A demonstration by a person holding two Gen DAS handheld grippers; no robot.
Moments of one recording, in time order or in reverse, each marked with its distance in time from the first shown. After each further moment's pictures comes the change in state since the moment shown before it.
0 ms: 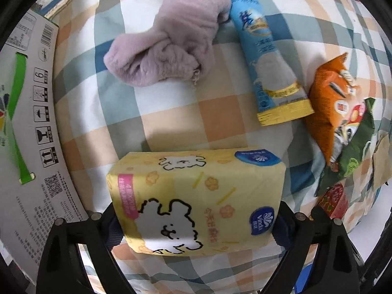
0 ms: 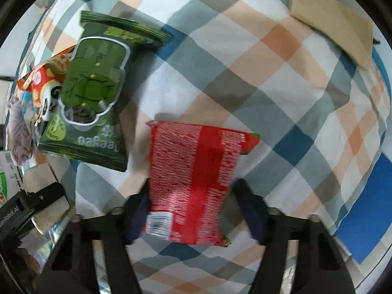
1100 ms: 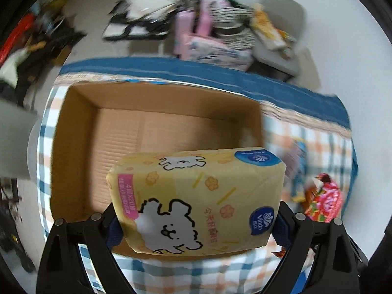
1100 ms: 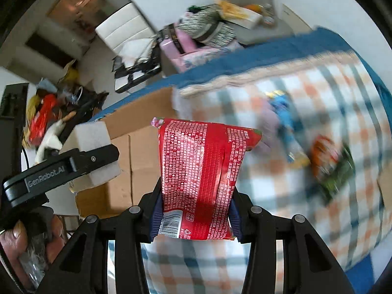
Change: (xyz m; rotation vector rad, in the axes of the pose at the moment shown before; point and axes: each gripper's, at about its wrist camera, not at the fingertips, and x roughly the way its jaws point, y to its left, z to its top) left arm -0.217 0.313 -0.005 -0.369 -0.312 -0.146; right arm -0.212 0.328 -0.089 -0.671 -0.203 0.283
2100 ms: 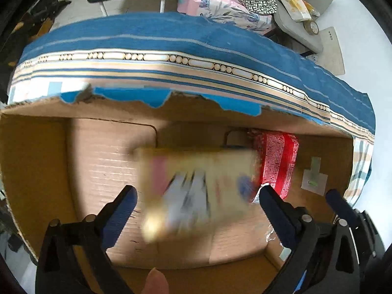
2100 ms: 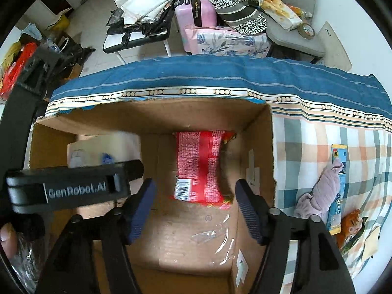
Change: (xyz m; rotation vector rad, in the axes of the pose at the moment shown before) left arm 0.130 0.033 0.065 0.025 0.257 -0.025; right arm 0.173 0.096 0.081 -0.199 0.162 -0.201
